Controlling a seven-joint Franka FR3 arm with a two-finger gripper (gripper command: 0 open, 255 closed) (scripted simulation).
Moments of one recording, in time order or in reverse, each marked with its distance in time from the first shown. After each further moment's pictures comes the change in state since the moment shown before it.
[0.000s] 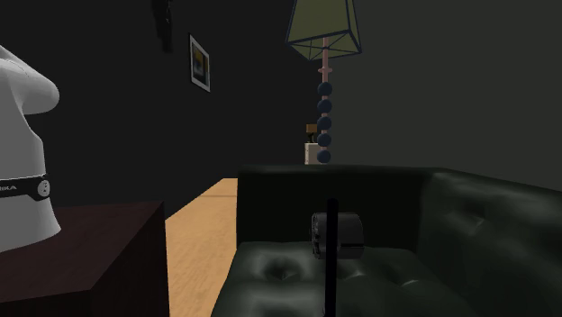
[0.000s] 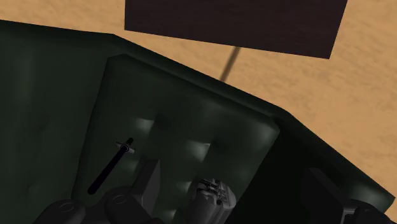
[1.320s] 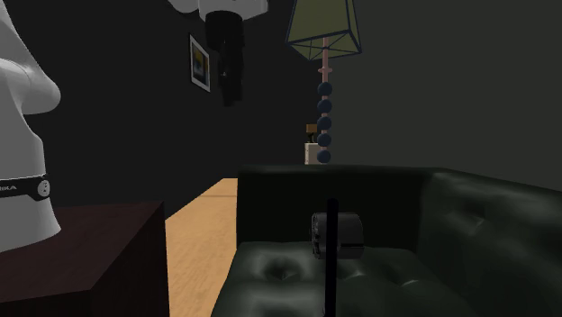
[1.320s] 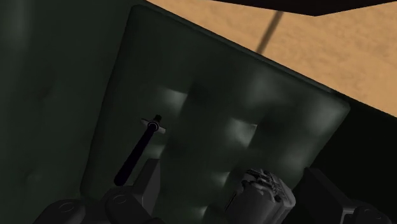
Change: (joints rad) arm -0.029 0.518 -0.212 0.043 -0.015 0.502 -0.239
